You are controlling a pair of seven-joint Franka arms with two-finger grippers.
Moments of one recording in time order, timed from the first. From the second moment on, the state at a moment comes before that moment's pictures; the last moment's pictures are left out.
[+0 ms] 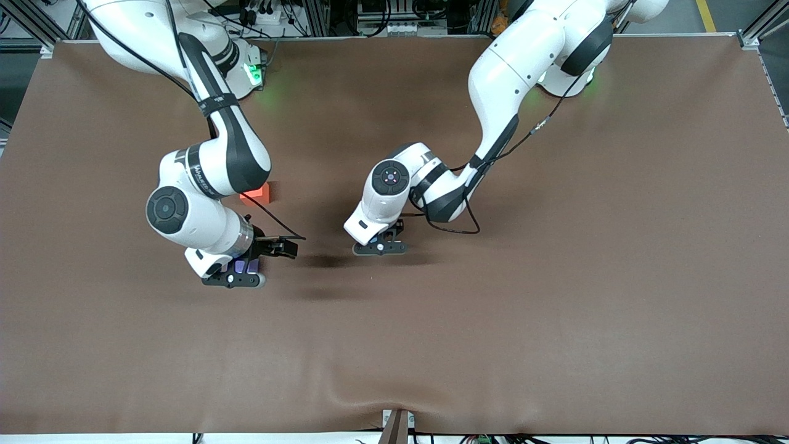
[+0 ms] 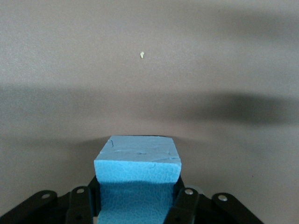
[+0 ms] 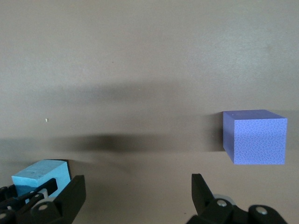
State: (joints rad) left arm -0.67 0.99 -0.23 -1.18 0.08 2.30 -0.89; right arm 0.38 0.46 -0.06 -1.71 0.23 2.15 0.24
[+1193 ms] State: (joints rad) left arm -0.41 0.71 -0.21 -1.15 0.08 1.86 -0.83; right arm 0.49 0.46 -0.06 -1.76 0.23 2.19 0.29
